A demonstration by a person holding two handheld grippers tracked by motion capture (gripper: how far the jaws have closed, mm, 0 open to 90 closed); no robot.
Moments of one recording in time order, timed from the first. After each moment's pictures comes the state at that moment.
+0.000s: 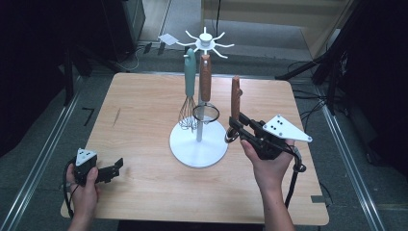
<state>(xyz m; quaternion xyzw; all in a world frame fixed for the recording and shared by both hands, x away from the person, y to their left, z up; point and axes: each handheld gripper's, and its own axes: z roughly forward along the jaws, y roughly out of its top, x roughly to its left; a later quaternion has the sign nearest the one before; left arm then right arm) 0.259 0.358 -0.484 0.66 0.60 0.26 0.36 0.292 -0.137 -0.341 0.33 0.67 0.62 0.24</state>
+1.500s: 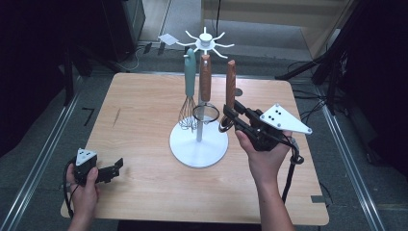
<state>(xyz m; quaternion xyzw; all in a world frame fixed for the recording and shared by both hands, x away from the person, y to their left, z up) 0.259 0.357 -0.485 0.66 0.60 0.26 0.36 0.296 -0.121 -0.309 0.31 0.65 0.65 0.25</state>
